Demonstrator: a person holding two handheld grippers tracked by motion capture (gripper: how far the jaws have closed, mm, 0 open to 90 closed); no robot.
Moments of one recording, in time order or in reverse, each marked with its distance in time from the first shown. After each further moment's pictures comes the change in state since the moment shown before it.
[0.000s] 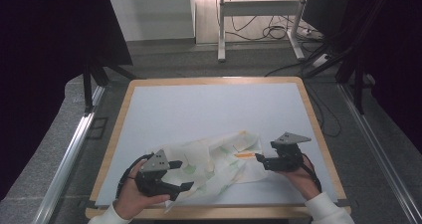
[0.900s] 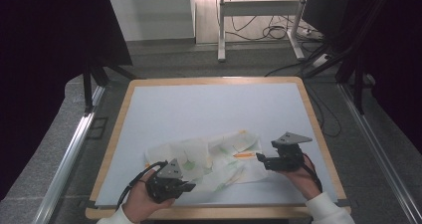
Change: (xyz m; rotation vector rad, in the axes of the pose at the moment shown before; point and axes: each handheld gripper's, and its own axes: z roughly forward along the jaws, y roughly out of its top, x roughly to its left) left arm 0.000 -0.010 0.024 0.145 -0.019 0.005; right arm -0.002 0.000 -0.001 -0.014 -0.005 -0.010
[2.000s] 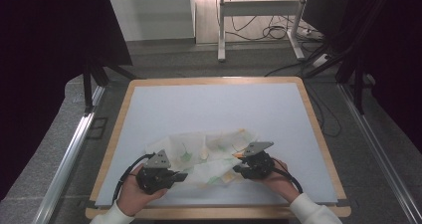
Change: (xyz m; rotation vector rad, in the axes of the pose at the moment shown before) left arm 0.022 -0.007 -0.014 -0.067 0.029 -0.057; right arm 0.059 0.007 0.048 0.124 0.235 -0.217
